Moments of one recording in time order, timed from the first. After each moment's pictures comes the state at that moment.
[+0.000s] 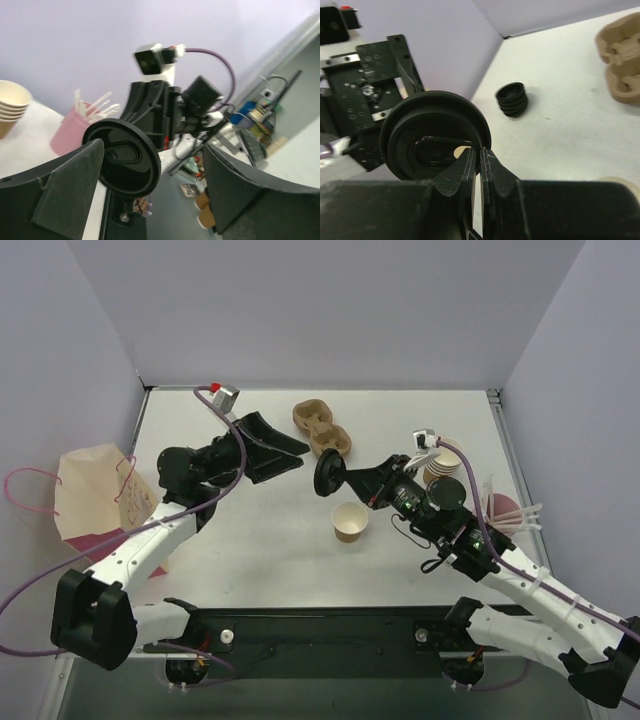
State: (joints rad) left arm -0.42 1.25 0.86 1.11 0.92 -1.37; right arm 0.83 0.85 0.76 0.13 0.12 0.75
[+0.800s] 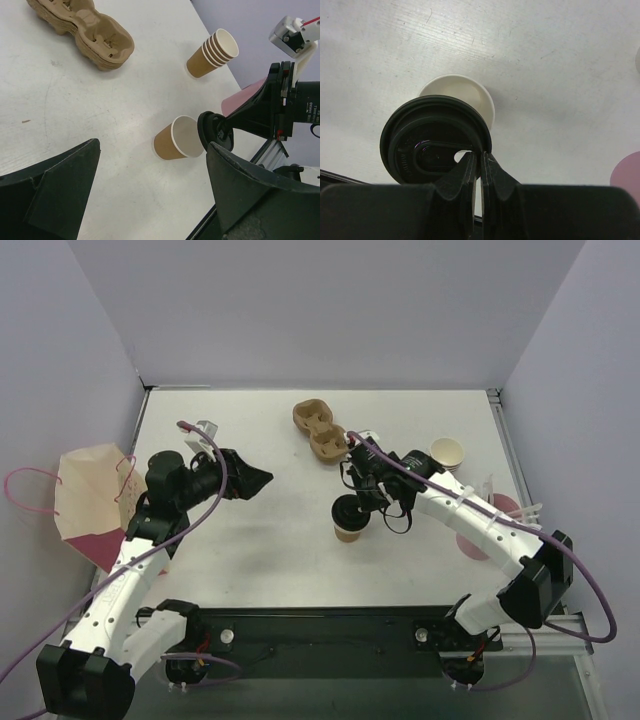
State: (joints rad) left arm -0.21 0.92 0.75 -0.06 0.53 -0.51; right arm 0.77 1.43 1.31 -0.93 0.25 0.35
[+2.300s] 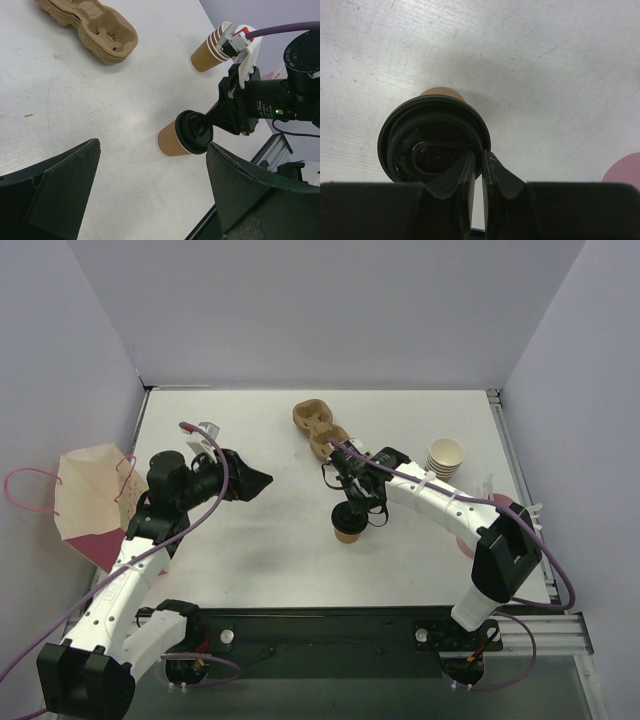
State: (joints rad) left arm -0.21 0.93 0.75 -0.09 0.53 -0.48; right arm 0.77 1.64 1.33 -0.91 0.30 0.31
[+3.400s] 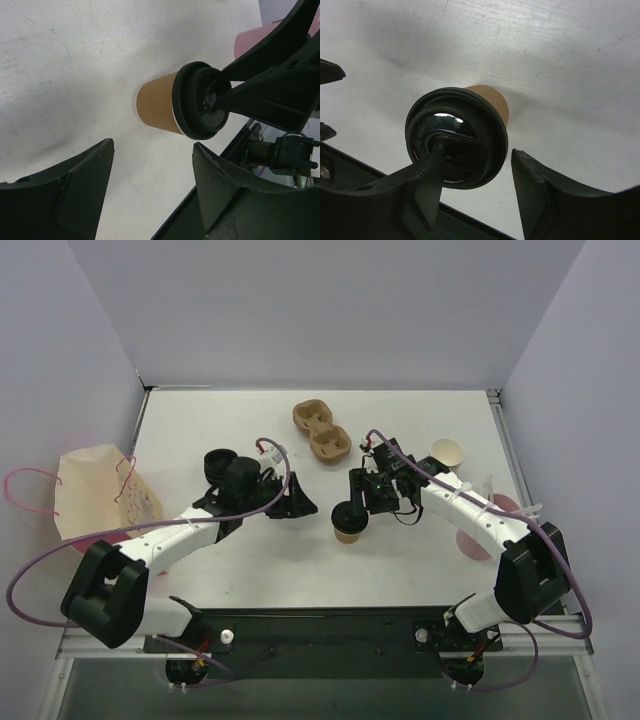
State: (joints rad) left arm -0.54 1.33 0.73 0.05 0.42 -0.65; right arm 0.56 1.46 1.09 -0.67 -0.12 0.37
